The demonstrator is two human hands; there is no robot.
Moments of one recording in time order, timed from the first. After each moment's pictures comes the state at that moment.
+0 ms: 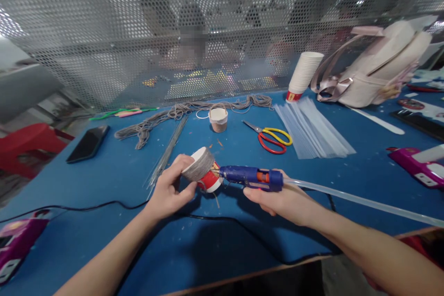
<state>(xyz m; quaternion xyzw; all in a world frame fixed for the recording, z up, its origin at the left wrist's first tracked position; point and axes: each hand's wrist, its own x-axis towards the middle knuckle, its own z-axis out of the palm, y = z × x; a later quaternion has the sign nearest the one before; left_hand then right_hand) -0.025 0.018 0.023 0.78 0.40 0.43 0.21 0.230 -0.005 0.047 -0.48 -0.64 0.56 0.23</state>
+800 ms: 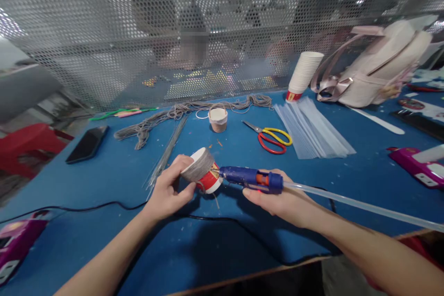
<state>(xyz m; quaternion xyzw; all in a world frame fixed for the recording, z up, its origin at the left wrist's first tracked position) -0.027 0.019 0.021 0.80 0.37 0.43 0.19 0.228 -0.005 0.053 -0.48 -0.65 0.54 0.24</state>
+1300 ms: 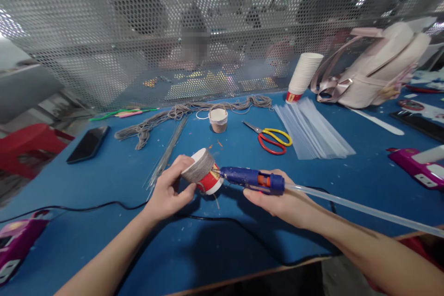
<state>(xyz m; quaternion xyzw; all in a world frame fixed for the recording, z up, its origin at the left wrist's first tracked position) -0.027 0.019 0.022 0.80 0.37 0.43 0.20 0.227 -0.006 0.049 -0.47 -0.64 0.54 0.27</state>
